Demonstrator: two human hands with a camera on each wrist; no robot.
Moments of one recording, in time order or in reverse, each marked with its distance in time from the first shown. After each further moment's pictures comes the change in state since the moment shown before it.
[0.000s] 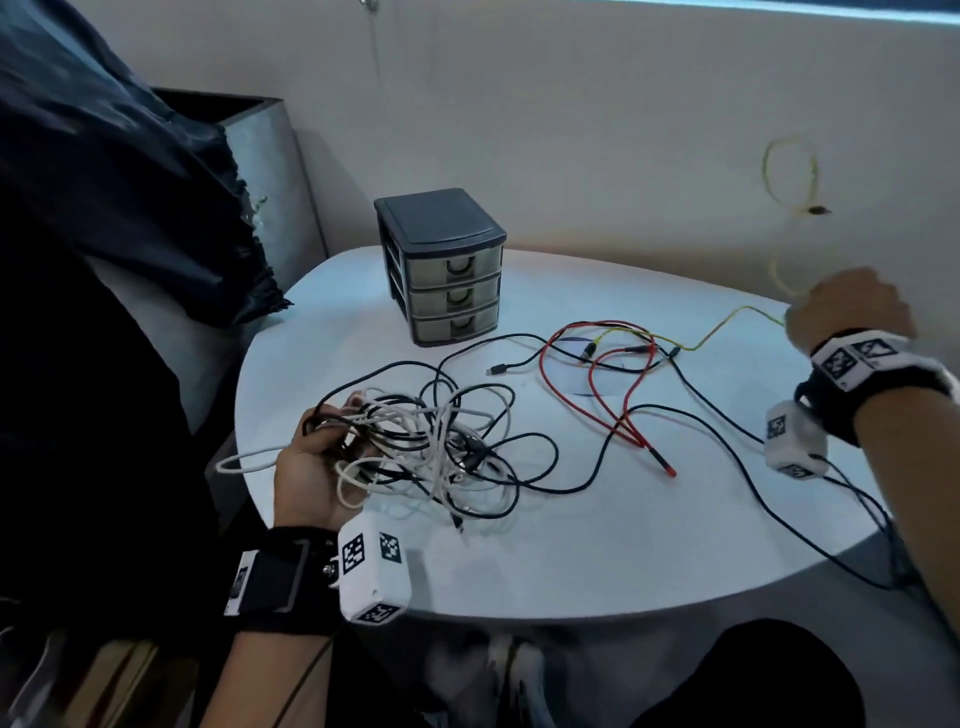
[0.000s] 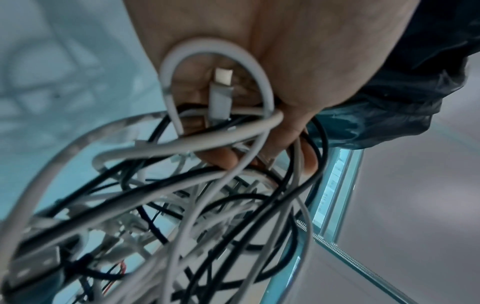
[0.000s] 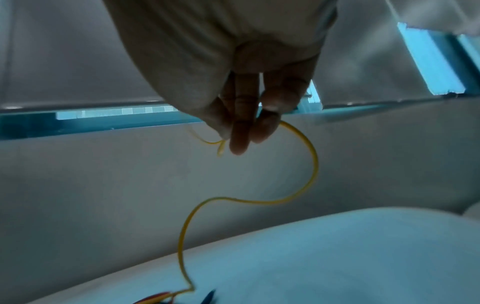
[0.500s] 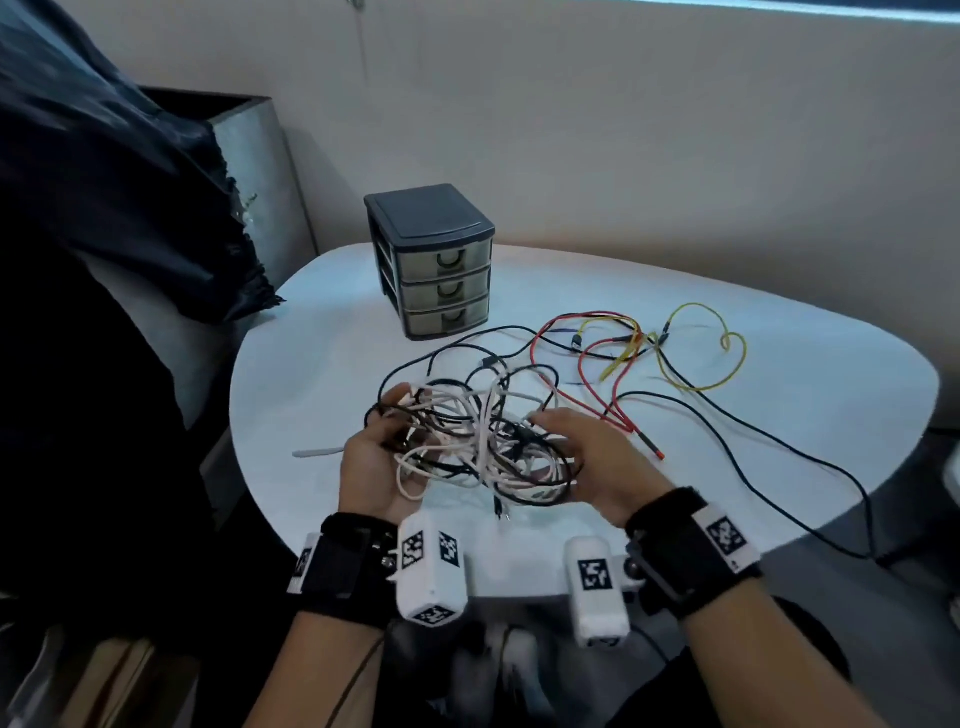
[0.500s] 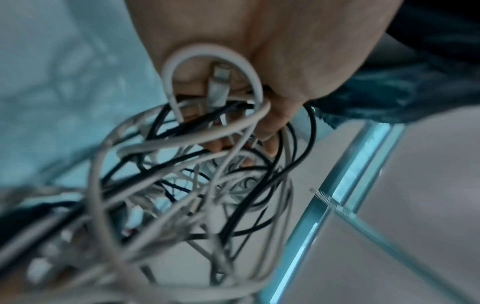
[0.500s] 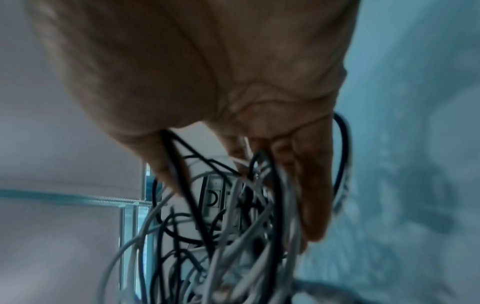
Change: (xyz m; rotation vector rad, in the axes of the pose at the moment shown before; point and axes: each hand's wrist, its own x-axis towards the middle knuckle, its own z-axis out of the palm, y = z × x) left_hand -0.009 -0.042 0.030 0.041 0.052 -0.146; right_hand -0.217 -0.051 0.051 1.104 -1.154 0.146
